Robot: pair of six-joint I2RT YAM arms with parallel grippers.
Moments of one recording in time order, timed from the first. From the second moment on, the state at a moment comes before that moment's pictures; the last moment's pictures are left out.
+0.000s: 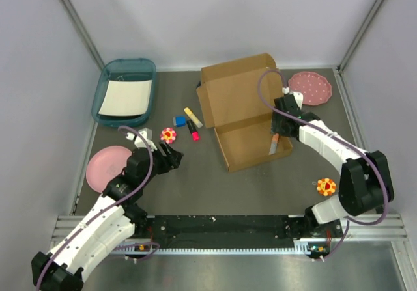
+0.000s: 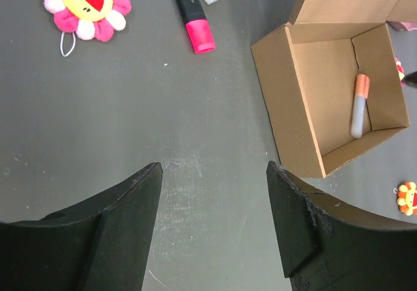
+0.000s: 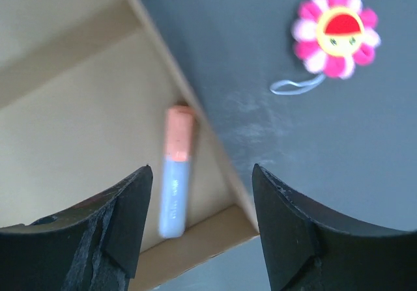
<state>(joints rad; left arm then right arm) -0.51 0.58 0.42 -0.30 -0.12 -0.74 0.38 1.45 1.06 -0.51 0.37 0.43</state>
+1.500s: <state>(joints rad) -0.49 1.34 0.97 0.14 -0.19 -0.42 0.54 0.96 0.81 -0.56 0.39 0.52</state>
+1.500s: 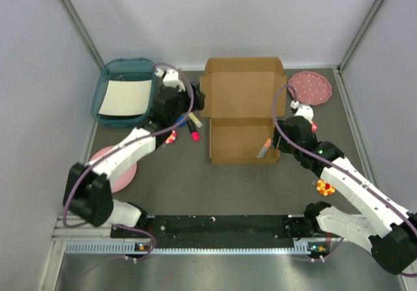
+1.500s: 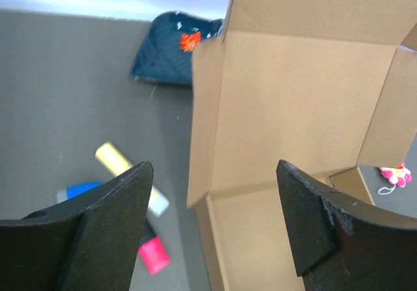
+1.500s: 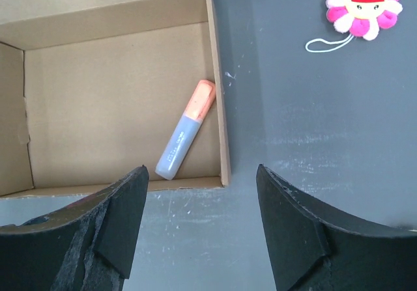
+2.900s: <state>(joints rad) -0.28 1.96 1.63 -0.16 0.47 -0.17 0.54 0.89 0.81 -0.57 0.28 0.48</state>
